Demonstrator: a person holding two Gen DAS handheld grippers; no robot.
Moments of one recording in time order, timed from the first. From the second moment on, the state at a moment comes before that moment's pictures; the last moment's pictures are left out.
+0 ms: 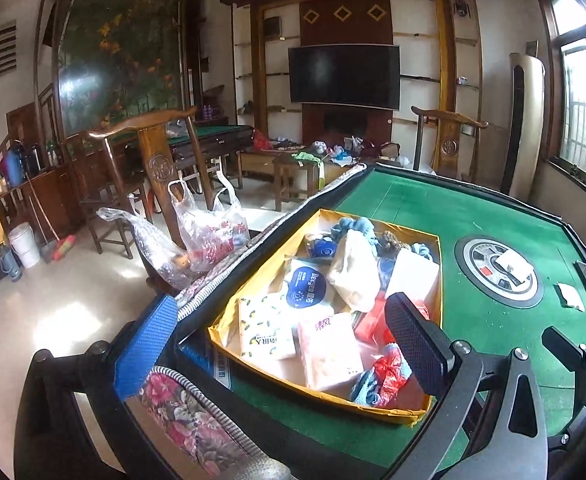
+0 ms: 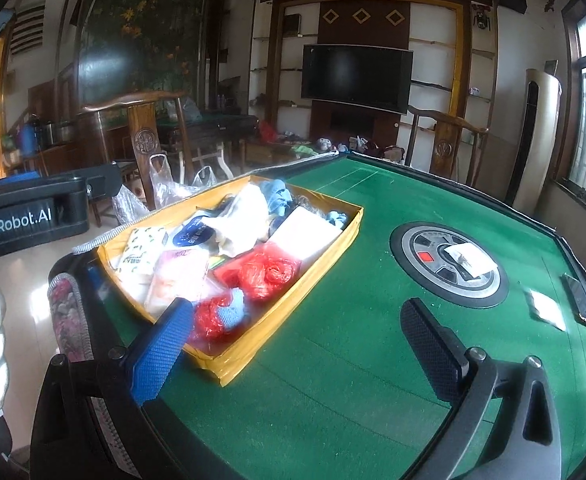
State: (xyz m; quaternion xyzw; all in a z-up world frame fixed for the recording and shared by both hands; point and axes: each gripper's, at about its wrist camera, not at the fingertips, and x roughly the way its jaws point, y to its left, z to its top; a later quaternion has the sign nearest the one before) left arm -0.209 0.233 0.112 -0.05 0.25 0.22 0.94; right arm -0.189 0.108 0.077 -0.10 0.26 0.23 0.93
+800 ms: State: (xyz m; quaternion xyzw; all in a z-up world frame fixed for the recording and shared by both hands) left arm -0.191 0.262 0.080 -0.08 0.30 0.24 0.92; right arm -0.178 0.145 0.071 -0.15 0.29 0.25 0.91
